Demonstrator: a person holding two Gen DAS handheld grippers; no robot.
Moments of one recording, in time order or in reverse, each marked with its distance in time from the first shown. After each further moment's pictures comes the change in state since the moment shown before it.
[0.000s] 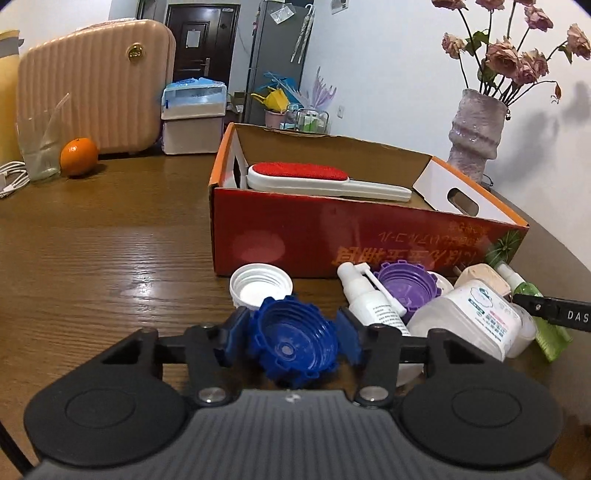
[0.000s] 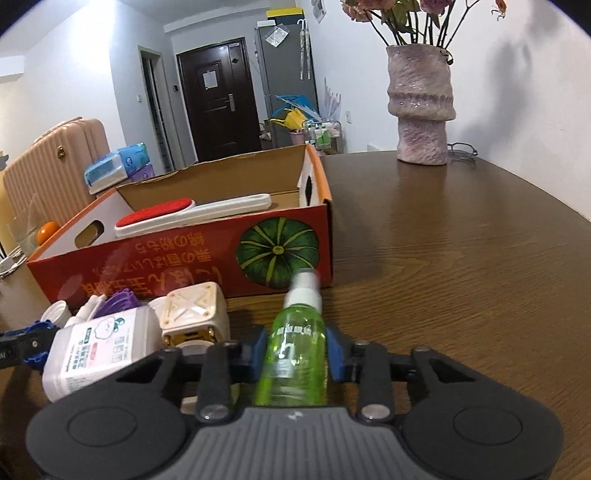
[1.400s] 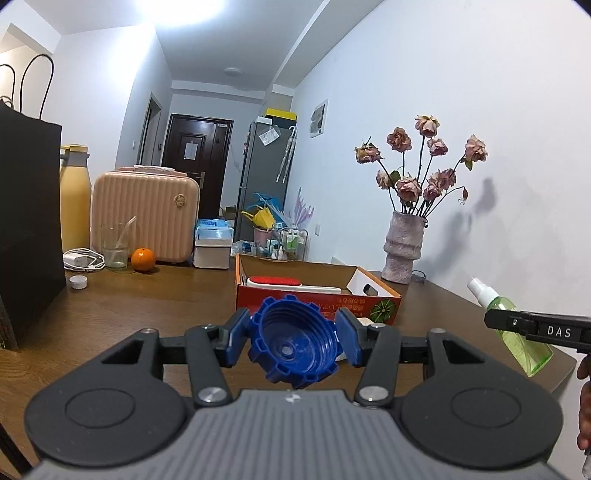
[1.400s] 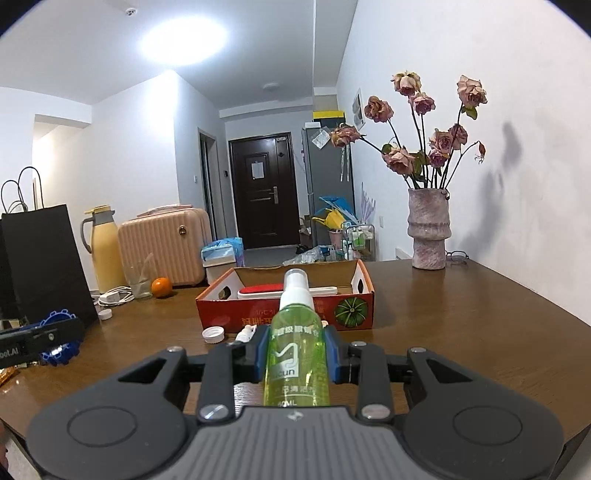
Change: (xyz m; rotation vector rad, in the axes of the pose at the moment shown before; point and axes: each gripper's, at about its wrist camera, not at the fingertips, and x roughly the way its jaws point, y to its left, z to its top) left arm -0.286 -0.031 -0.088 0.004 -0.405 -0.045; right arm -0.280 0.061 -0.079 -0.095 -0.332 0.101
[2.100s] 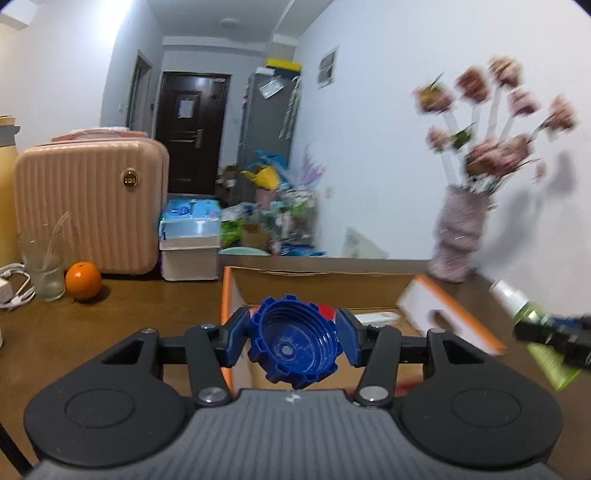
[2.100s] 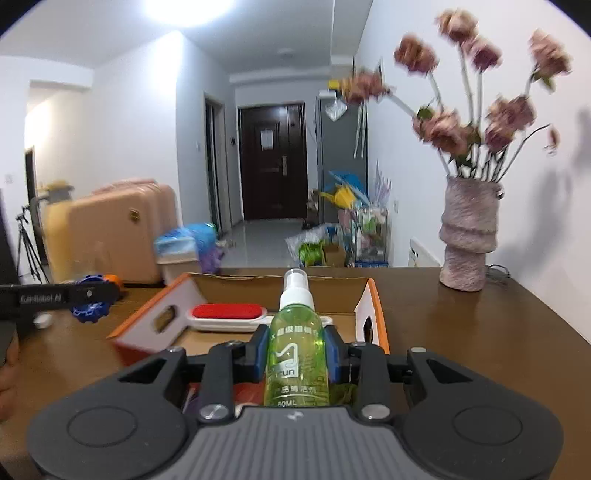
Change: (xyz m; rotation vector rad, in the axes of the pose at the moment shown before) left arm 0.315 0.044 0.072 0.027 0.168 0.041; right arm 0.255 -0.046 0.080 -0.072 0.116 0.017
